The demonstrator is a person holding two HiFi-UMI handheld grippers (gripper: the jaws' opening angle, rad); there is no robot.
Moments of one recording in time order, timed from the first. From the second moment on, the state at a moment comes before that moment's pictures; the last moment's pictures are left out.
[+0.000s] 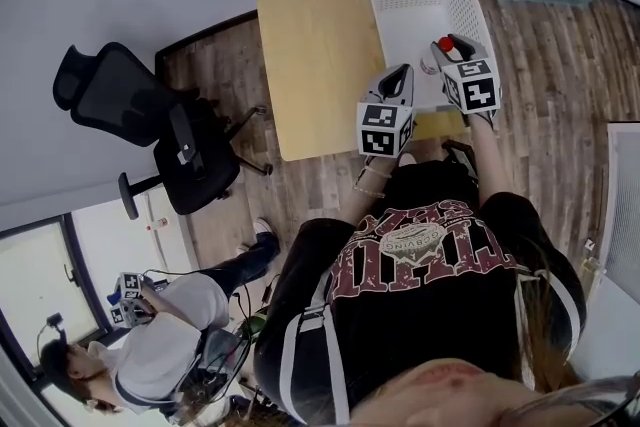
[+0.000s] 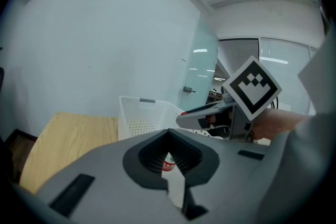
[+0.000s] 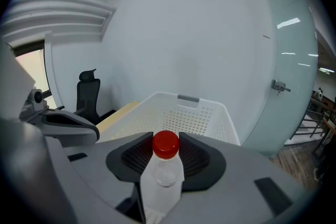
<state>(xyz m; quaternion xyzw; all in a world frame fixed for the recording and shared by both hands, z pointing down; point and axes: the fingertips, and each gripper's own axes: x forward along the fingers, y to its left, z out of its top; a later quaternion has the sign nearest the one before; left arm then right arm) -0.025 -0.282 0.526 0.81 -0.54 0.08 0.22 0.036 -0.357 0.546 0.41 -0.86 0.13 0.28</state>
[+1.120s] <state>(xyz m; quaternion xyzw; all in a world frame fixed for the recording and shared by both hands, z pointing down) -0.008 -0.260 0.510 0.81 -0.55 0.08 0.20 0.051 -0.318 0.444 0.40 -0.90 0.09 0.19</state>
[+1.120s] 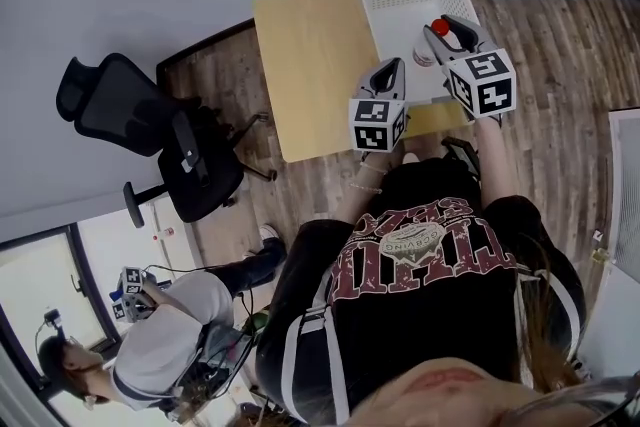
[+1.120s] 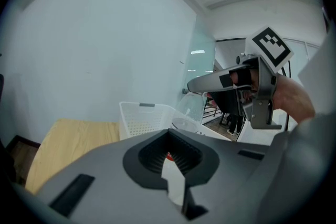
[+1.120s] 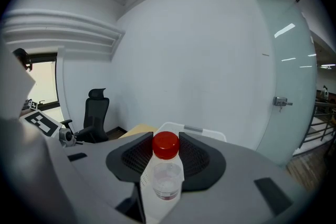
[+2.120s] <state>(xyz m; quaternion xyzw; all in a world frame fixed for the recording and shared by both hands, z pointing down) -0.053 -0.227 0.492 0.79 -0.57 0.04 0.21 -0.002 -0.292 0.361 0.36 -0.92 0.03 0.14</state>
